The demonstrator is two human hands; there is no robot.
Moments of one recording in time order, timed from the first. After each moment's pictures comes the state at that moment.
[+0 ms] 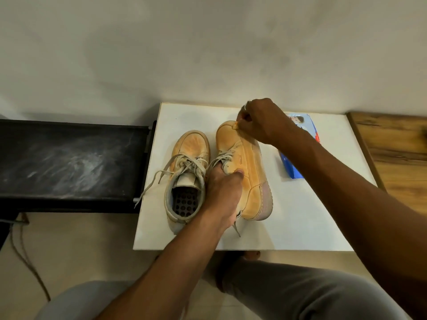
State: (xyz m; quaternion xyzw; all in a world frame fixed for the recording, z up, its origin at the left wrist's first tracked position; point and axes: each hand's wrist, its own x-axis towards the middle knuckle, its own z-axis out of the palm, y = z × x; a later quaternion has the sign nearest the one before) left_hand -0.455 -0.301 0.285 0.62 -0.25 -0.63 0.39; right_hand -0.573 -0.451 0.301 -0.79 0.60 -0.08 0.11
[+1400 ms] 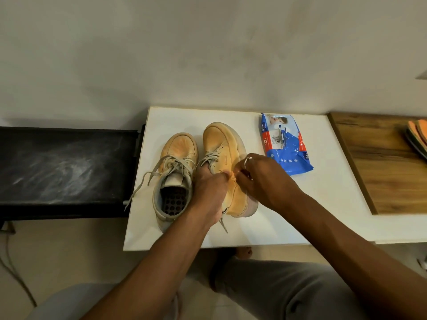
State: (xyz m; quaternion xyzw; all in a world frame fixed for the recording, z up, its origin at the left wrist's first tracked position) left_hand -0.454 -0.298 0.287 0.62 -0.25 -0.63 0.40; right_hand -0.588 -0.312 0.299 -0.78 0.60 -0.06 0.16
